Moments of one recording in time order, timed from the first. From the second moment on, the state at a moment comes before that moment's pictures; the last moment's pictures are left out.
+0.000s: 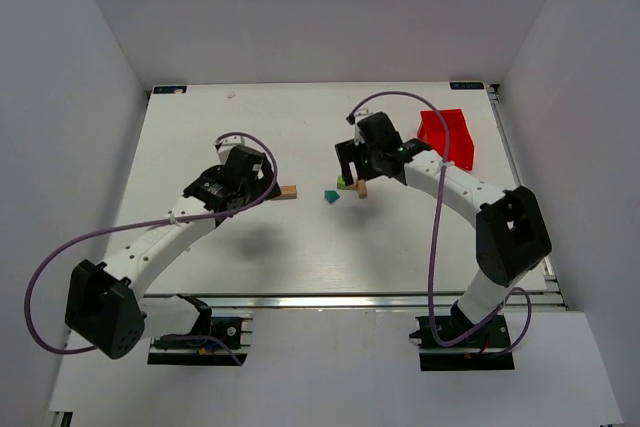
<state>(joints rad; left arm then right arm) -0.54 1.26 0.98 -0.58 -0.35 -0.73 0.60 1.68 1.30 -0.44 0.04 0.14</state>
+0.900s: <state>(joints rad) -0.52 1.15 0.85 -0.50 -0.27 -0.74 0.68 1.87 1.22 -0.38 -0.01 0.25</state>
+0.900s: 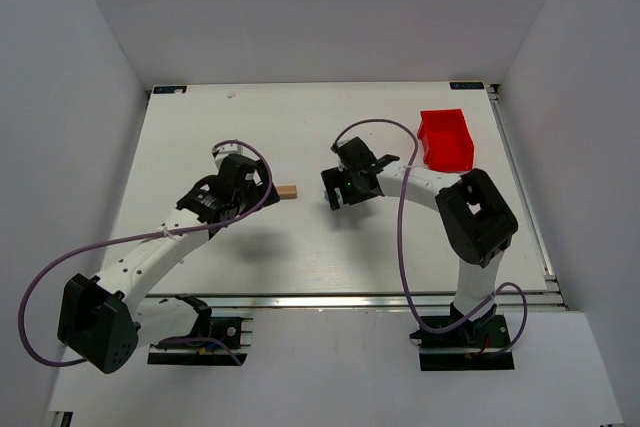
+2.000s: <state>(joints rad) -0.52 1.18 0.89 -0.51 -0.31 -0.69 0.61 2.04 1.44 -0.43 0.18 0.28</state>
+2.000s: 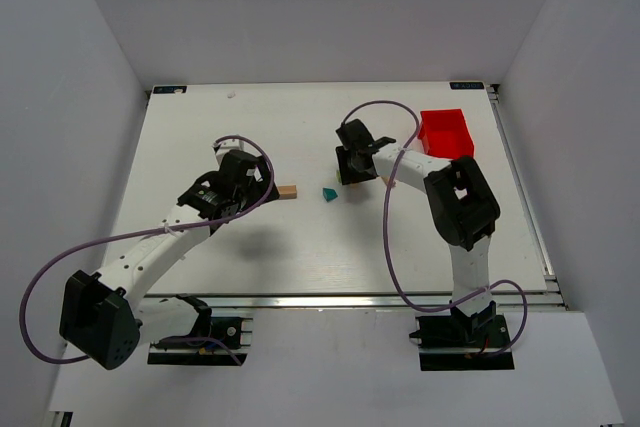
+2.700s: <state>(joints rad) -0.52 1.18 0.89 -0.50 -0.31 -0.67 0.61 1.84 1.38 -0.37 0.07 0.08</state>
